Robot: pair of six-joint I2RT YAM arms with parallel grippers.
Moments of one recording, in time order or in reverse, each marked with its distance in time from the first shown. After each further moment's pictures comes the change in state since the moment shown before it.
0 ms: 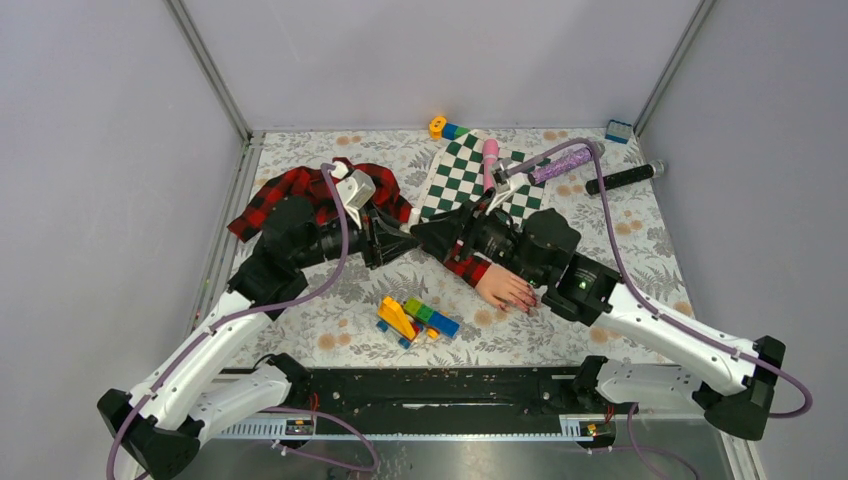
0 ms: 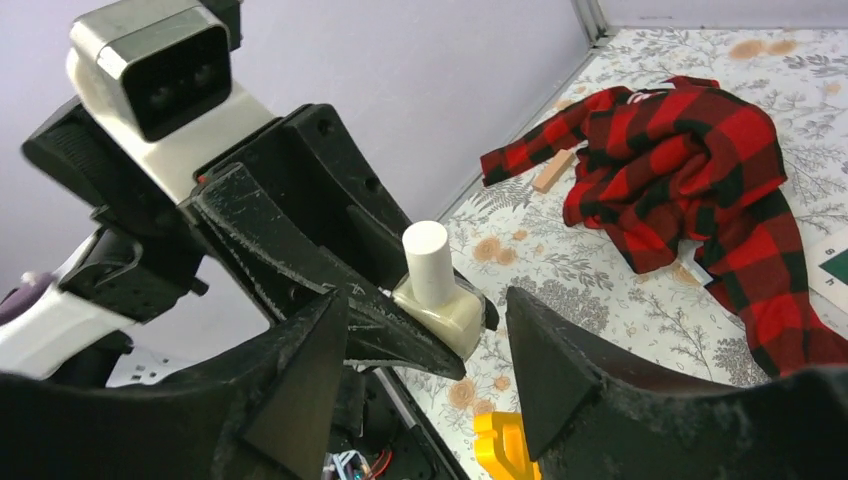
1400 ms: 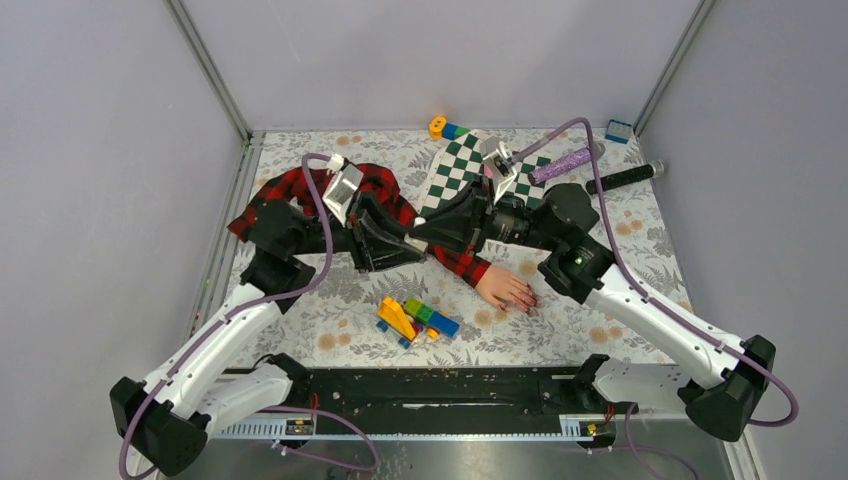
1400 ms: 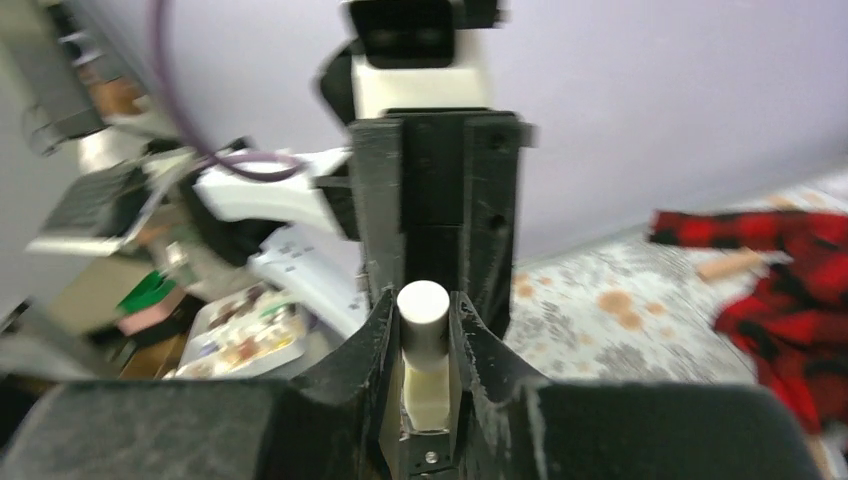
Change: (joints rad) left arm 0.051 0.047 -0.062 0.431 0.348 -0.322; right arm -0.158 0.093 0.055 0.214 -0.587 -0.040
